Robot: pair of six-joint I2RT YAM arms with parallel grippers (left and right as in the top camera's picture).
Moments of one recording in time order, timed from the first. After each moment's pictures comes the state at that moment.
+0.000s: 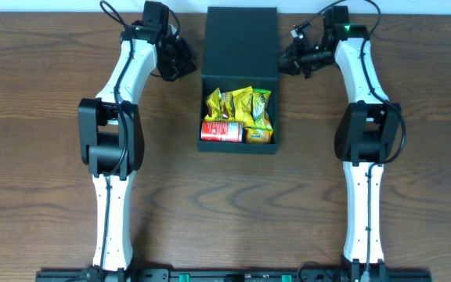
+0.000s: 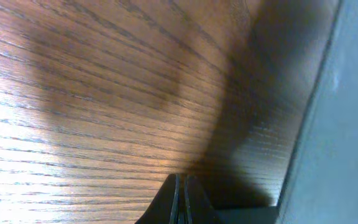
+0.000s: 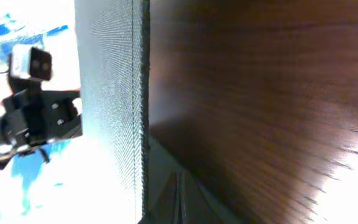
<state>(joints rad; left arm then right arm) -0.13 2.48 2.14 -0.83 0.46 -0.66 0.01 2.79 2.58 -1.13 -1.02 0.29</state>
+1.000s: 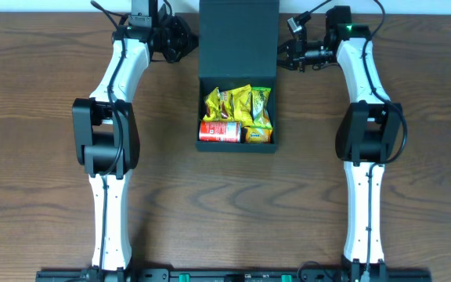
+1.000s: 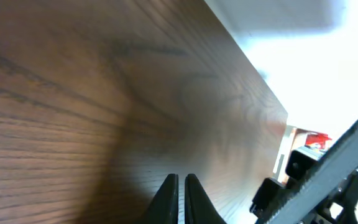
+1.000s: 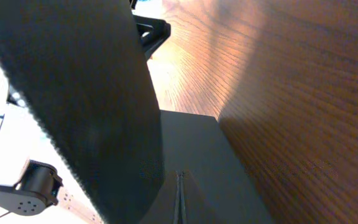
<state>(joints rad) -0.10 2.48 2.14 -0.51 0.71 -0.85 0.00 2.79 2.58 -1.13 -1.34 0.02</state>
